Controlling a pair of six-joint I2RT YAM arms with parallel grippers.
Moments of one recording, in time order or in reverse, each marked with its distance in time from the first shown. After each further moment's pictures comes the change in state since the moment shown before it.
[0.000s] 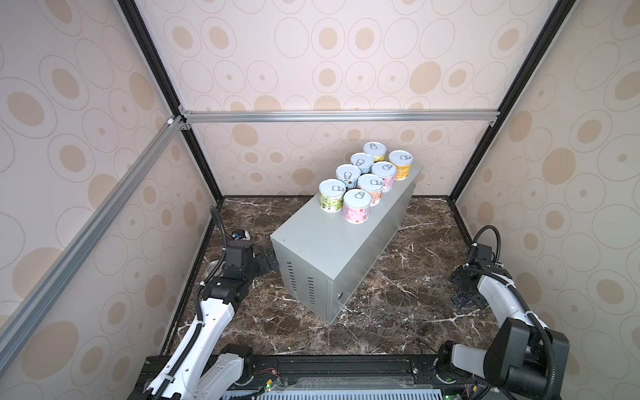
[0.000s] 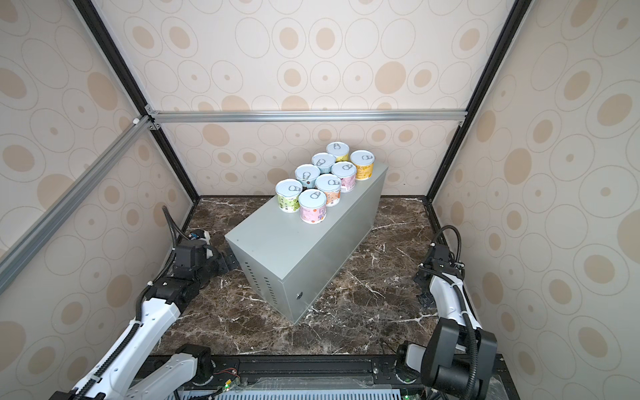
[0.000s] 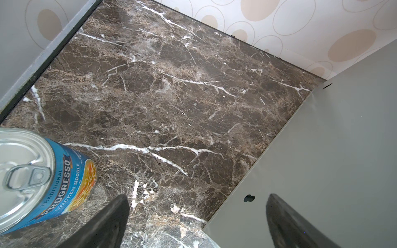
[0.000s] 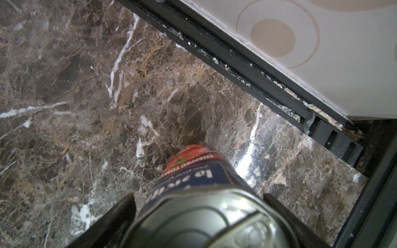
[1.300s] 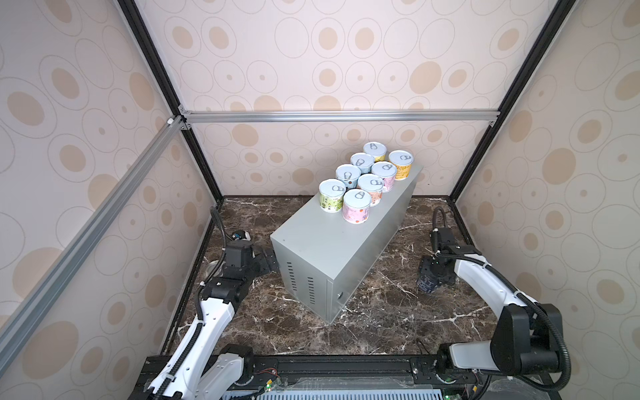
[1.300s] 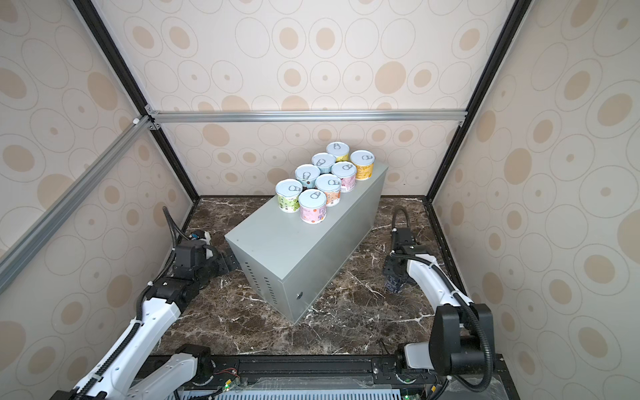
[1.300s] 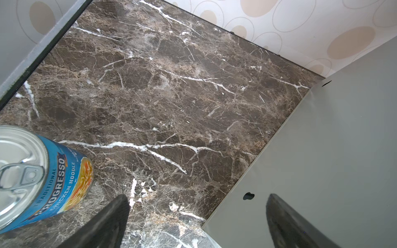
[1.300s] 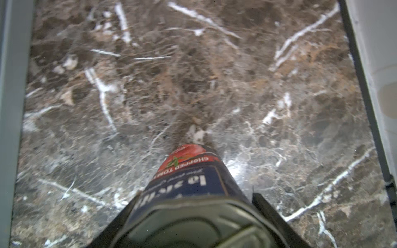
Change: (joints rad) left arm 0.013 0.001 -0.007 0.005 0.027 0.000; right arm 0.452 0.142 0.203 -0.124 -0.102 -0.173
